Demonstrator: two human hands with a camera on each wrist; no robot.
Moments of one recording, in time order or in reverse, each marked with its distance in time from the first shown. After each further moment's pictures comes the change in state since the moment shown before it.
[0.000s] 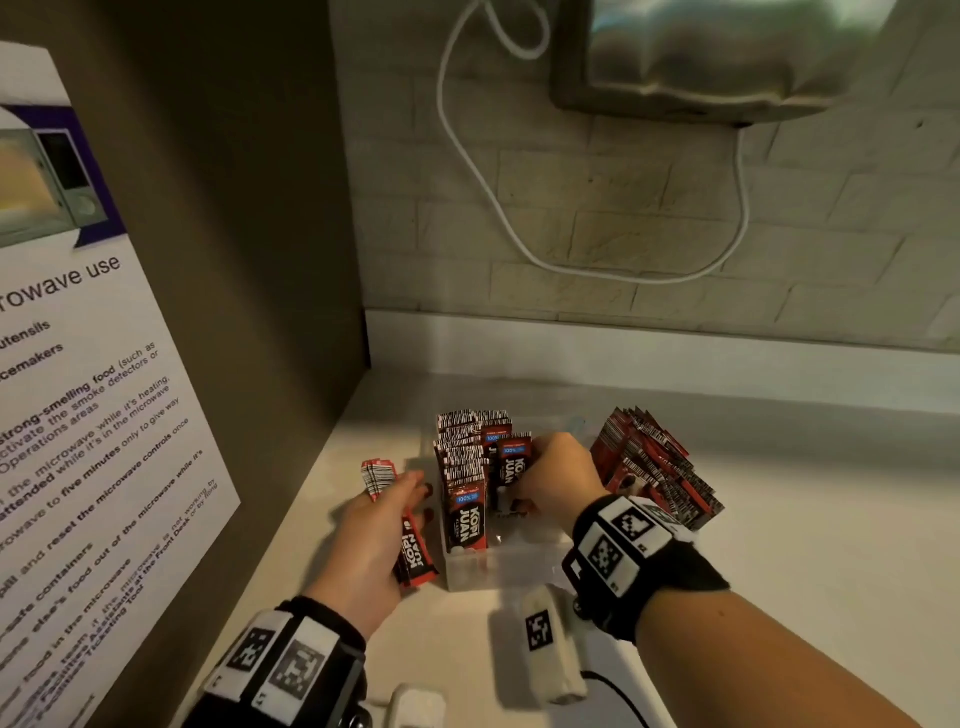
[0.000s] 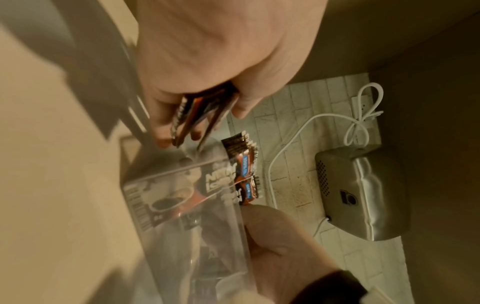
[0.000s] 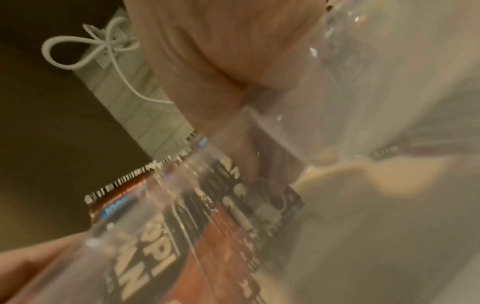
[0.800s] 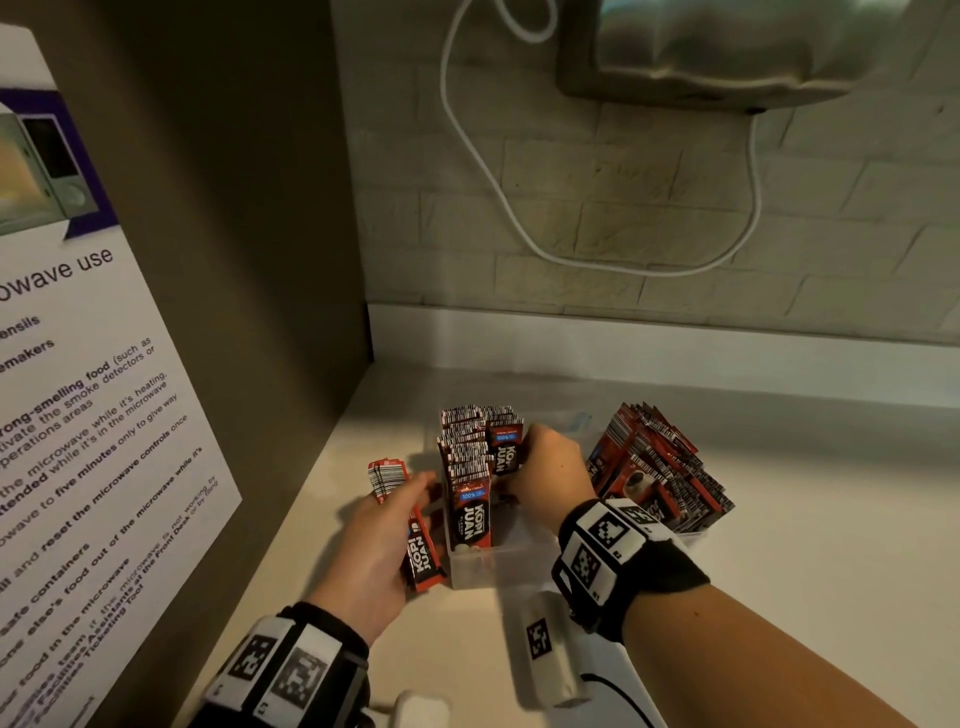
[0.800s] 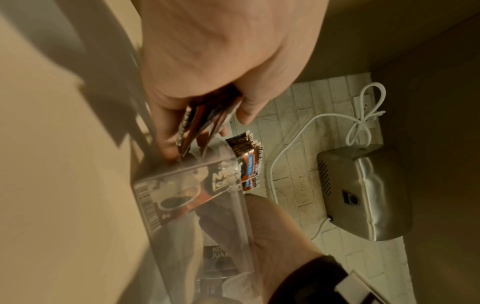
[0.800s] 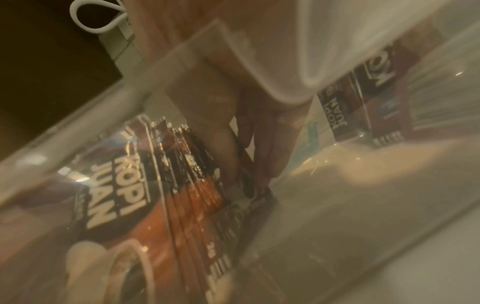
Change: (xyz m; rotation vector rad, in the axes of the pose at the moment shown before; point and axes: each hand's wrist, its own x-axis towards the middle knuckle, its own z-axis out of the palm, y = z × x) left_hand -0.005 -0.002 -0.001 0.046 -0.051 -0.011; right_hand -0.007 -0.006 0.007 -0.114 0.078 -0.124
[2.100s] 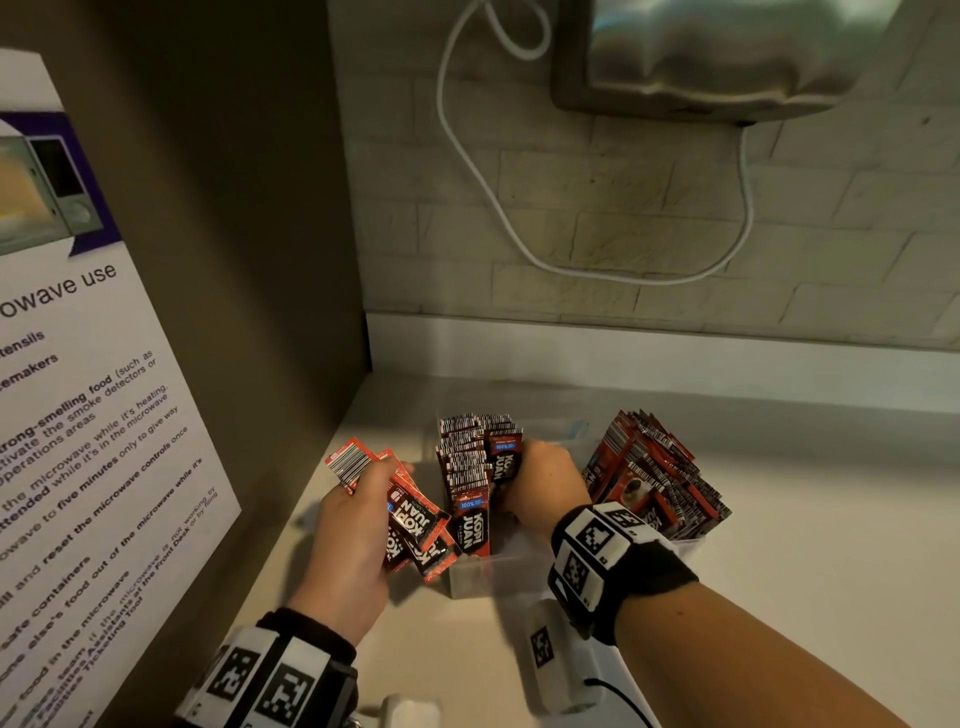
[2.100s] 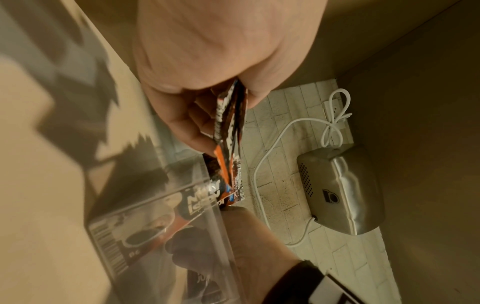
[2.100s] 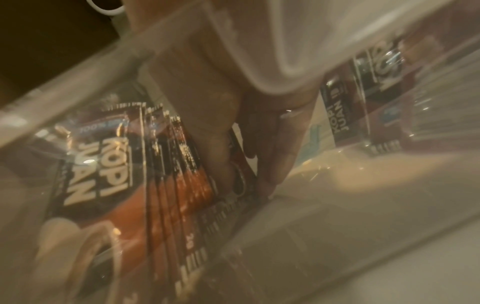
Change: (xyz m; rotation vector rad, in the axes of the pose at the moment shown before) left_hand -0.002 0.016 0.000 -0.069 0.123 0.194; right_hand 0.005 -0.001 0.003 -0.205 -0.068 -0.062
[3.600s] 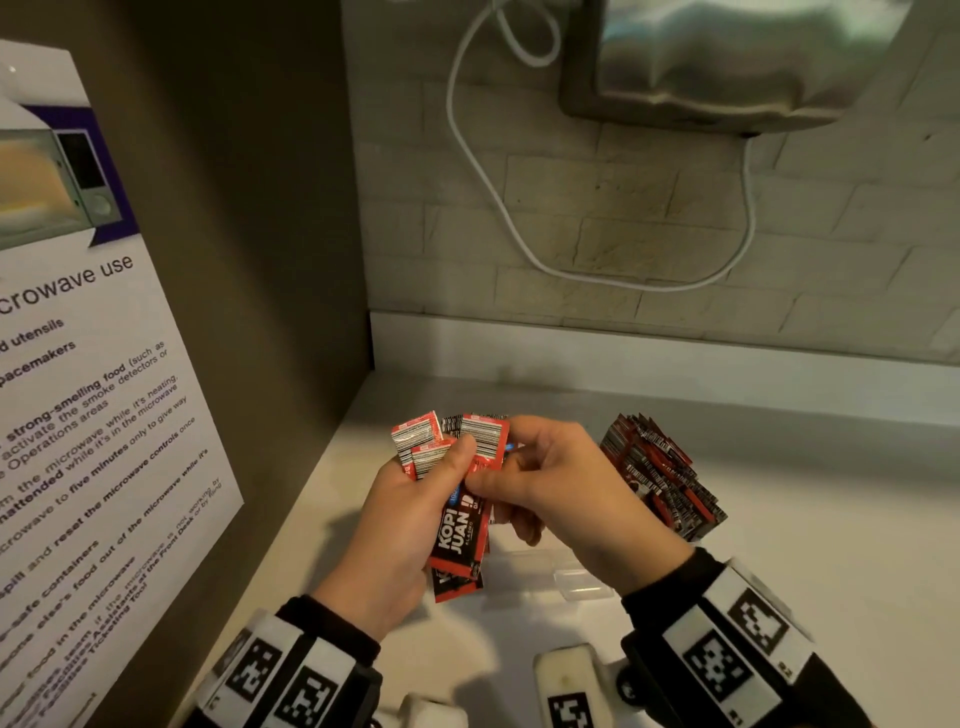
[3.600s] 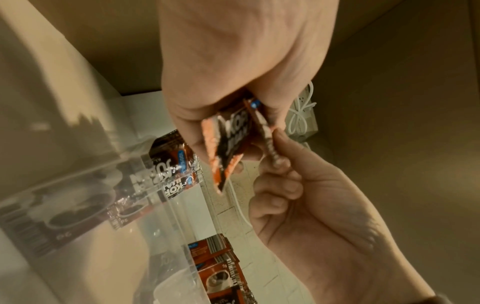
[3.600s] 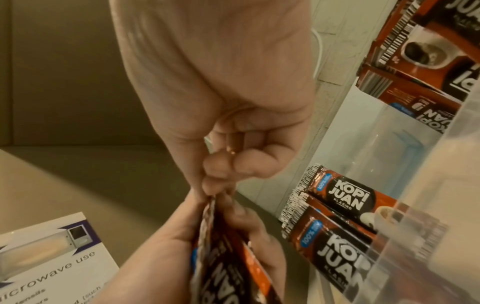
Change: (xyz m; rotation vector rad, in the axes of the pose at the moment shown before) left_hand -0.033 0.015 0.024 0.053 -0.352 0.114; right_hand -0.086 -0.033 -0.064 0.869 -0.180 -0.261
